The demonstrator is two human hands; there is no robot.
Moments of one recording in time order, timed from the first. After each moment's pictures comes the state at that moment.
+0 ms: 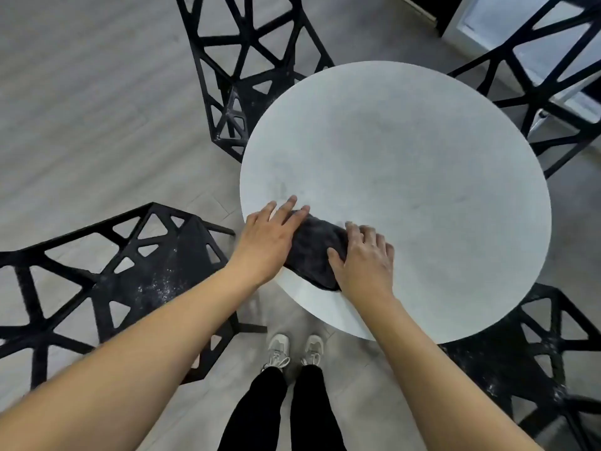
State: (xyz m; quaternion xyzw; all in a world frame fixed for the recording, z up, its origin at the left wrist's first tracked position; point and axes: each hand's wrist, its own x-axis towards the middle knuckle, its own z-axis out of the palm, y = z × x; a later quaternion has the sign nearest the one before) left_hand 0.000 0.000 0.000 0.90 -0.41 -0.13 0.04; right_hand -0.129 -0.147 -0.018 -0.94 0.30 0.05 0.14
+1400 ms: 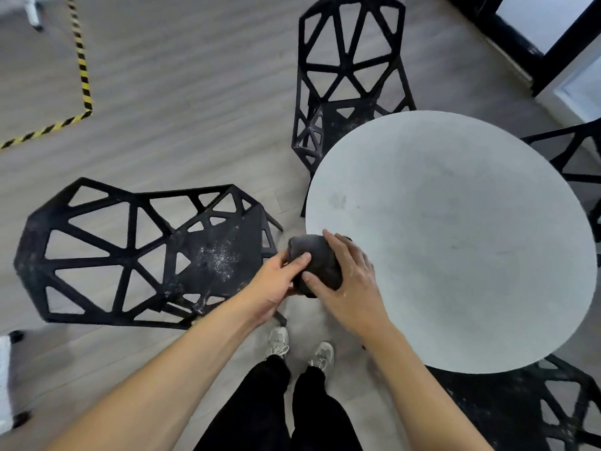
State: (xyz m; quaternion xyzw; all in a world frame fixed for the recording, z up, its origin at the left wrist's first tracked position) left_hand -0.093 0.074 0.095 0.62 0.18 -0.35 0.68; right_hand -0.148 -0.078 0.079 -0.90 0.08 0.02 0.43
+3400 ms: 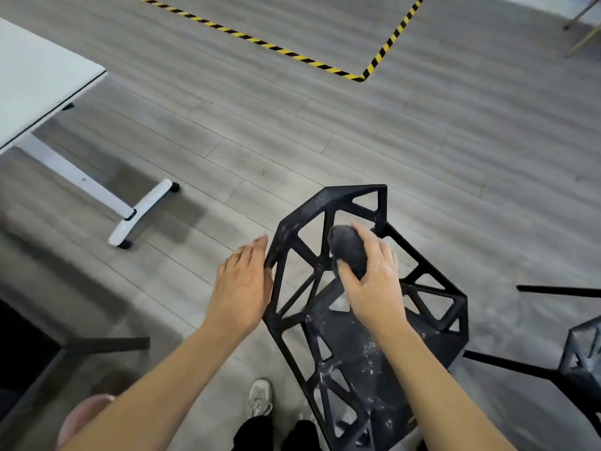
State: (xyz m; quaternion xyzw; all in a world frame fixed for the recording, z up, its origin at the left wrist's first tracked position) left_hand -0.067 0.585 0.020 0.92 0.35 -0.03 0.20; right_hand 0.089 0.424 -0.001 -0.86 -0.29 0.13 0.40
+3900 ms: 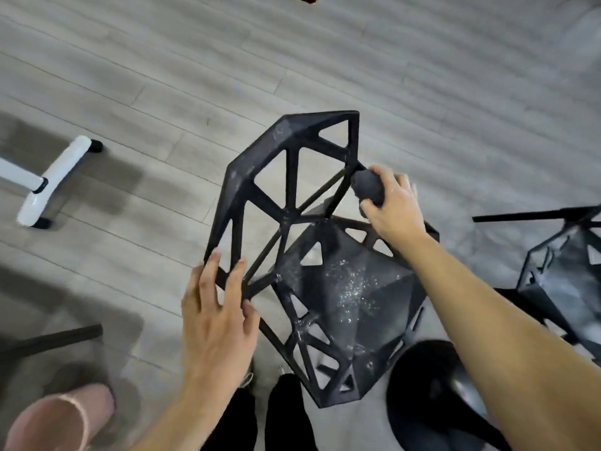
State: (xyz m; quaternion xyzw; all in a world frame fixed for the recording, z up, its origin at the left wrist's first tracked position) left_hand -0.115 0.515 -0.070 0.93 0.32 0.09 0.16; right_hand 0.195 0.387 -0.097 -0.93 -0.22 0.15 0.24
